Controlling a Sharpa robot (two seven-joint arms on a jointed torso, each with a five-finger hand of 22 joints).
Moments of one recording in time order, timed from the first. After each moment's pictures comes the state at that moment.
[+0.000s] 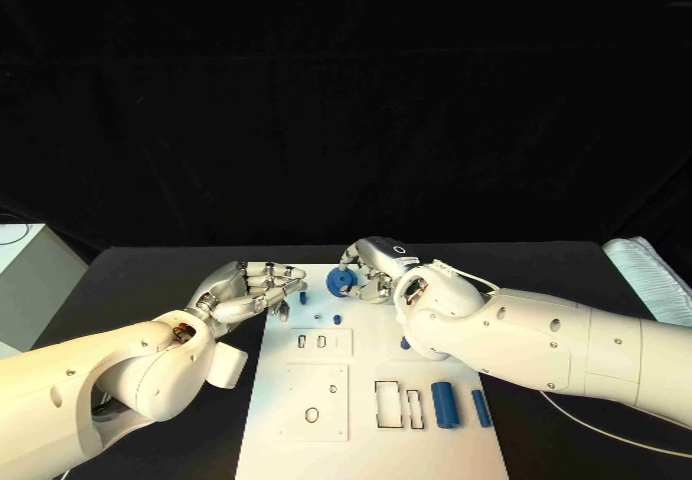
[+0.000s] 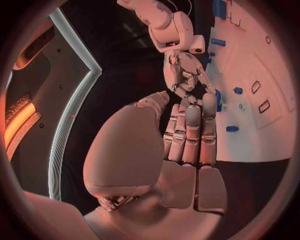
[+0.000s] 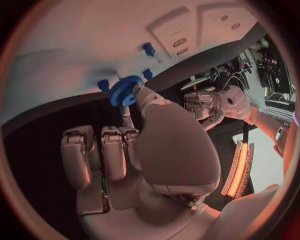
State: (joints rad) left arm 1.18 -1.01 0.00 1.73 -0.16 -0.31 0.36; left_hand 1.52 -0.21 0.37 0.28 0.25 0.90 0.19 0.26 0.26 1.16 0.13 0.08 0.10 1.01 0.06 1.34 0.53 0.17 0.93 0.16 1.04 0.67; right arm 1.33 -0.50 -0.13 1.35 -1.49 -0.53 -0.28; right_hand 1.47 -0.19 0.32 0.24 0.11 0.97 0.15 0.24 0.38 1.47 0.06 1.57 1.31 1.46 -0.01 1.56 1.31 0.01 1.47 0.10 1.57 1.31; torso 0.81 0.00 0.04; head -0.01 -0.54
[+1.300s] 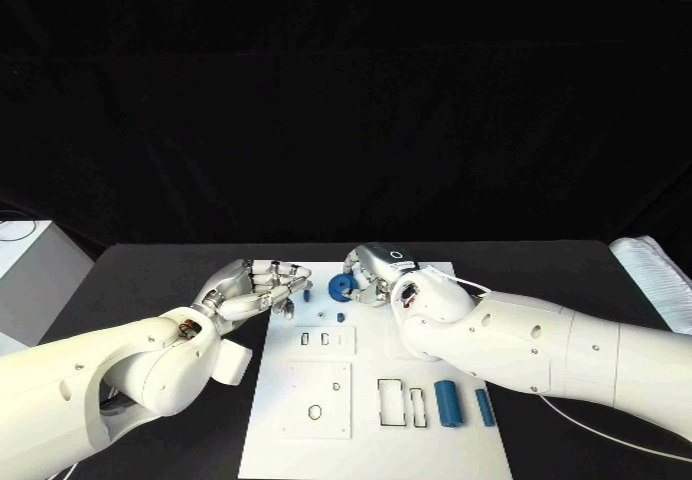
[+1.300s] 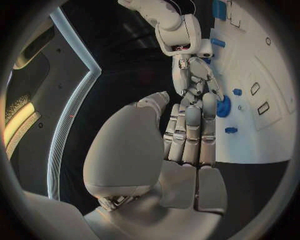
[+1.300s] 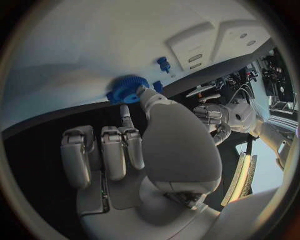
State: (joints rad) left arm 1.18 -1.01 0.00 1.72 -0.16 -0.30 0.35; left_hand 1.52 -0.21 0.37 0.28 0.25 0.90 0.19 0.26 0.26 1.16 0.13 0.08 0.10 1.01 0.06 1.34 0.53 0.17 0.93 0.16 1.04 0.67; right arm 1.30 -0.44 -0.14 1.26 -1.57 -0.51 -0.33; right_hand 1.39 -0.23 0.33 0.25 0.12 0.91 0.16 0.18 0.35 1.47 0.08 1.57 1.31 1.47 0.01 1.56 1.31 0.01 1.47 0.10 1.57 1.31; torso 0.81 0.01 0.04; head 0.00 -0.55
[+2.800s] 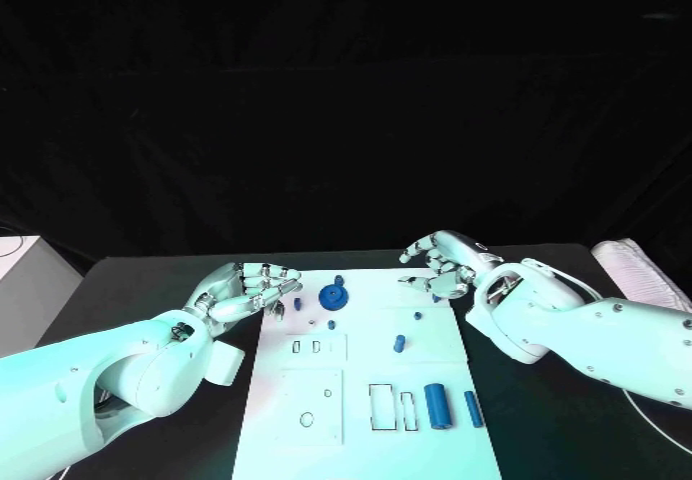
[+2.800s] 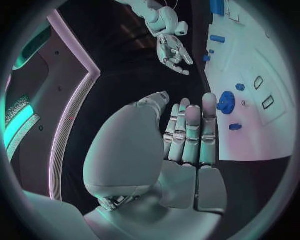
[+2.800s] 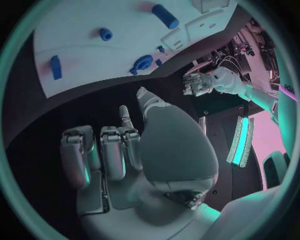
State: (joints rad) left arm 1.18 -1.00 0.00 1.68 -0.16 -0.30 0.35; left_hand 1.52 -0.21 0.37 0.28 0.25 0.90 0.19 0.26 0.26 1.15 0.13 0.08 0.10 1.01 0.06 1.34 0.53 0.17 0.93 0.16 1.04 0.67; right arm 1.36 -0.83 -0.13 1.53 -1.26 -0.55 -0.10; right_hand 1.40 -0.18 0.25 0.24 0.12 0.92 0.17 0.15 0.34 1.47 0.08 1.57 1.31 1.47 0.01 1.56 1.31 0.01 1.46 0.12 1.57 1.31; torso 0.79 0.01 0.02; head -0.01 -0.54
